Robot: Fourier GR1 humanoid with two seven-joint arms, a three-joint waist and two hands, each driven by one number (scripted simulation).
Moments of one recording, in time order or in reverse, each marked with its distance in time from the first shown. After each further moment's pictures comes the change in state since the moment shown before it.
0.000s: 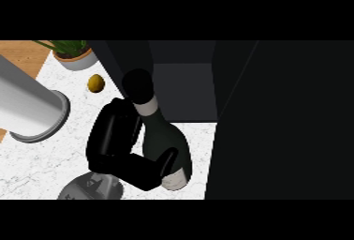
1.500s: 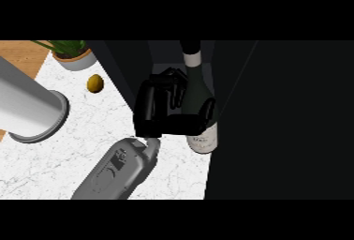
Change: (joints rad) left arm -0.288 -0.001 -0.100 0.385 0.120 0.343 -0.193; right arm -0.007 -0.006 -0.017 -0.007 -0.009 0.018 0.020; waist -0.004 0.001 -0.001
